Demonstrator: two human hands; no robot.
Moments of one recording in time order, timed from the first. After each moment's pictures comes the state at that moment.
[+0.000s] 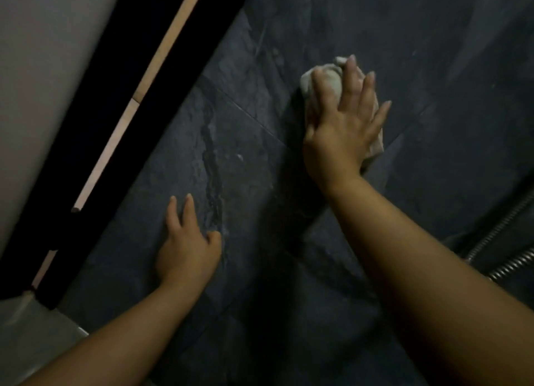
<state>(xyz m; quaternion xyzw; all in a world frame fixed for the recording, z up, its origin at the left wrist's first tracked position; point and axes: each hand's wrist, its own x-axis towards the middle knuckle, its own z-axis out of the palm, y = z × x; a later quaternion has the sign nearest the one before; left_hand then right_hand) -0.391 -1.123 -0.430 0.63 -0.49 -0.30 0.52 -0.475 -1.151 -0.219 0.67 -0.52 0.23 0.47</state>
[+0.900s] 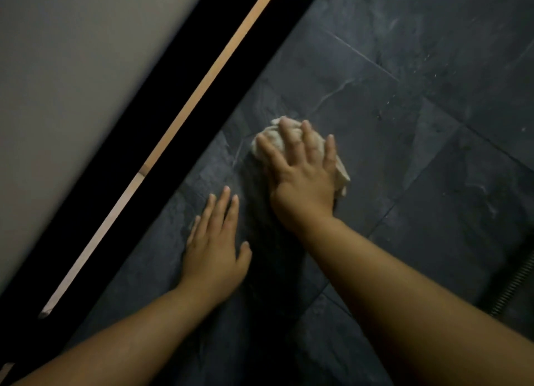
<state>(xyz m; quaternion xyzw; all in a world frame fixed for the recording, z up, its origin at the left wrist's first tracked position) -0.367 -1.176 -0.305 0.49 -0.62 -0.09 0.60 -0.440 -1.188 -0.152 0.71 -0.42 0.11 0.55</state>
